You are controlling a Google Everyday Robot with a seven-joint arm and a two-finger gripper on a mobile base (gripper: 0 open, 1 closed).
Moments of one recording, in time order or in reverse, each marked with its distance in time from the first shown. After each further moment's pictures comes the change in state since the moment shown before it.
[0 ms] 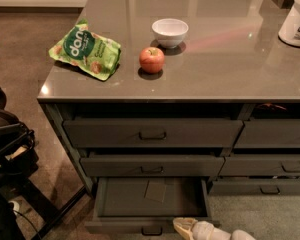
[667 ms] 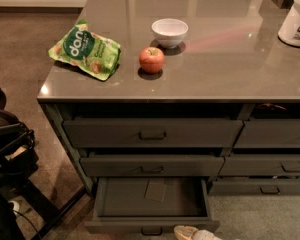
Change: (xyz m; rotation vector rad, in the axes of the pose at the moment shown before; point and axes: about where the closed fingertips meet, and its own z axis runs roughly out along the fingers) arm 0.057 -0.002 0.002 0.014 -0.001 0.125
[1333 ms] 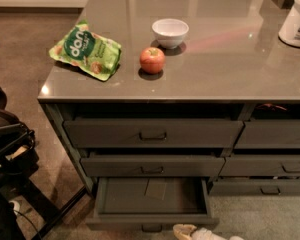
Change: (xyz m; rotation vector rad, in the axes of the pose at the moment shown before) arm 0.013 -0.019 0.014 -0.013 -0.003 -0.013
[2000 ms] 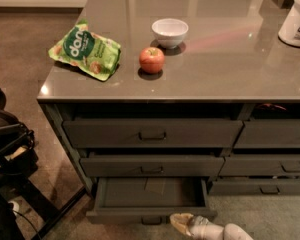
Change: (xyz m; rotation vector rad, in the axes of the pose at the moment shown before) arm -0.033 -0.024 0.018 0.010 -0.008 -0.128
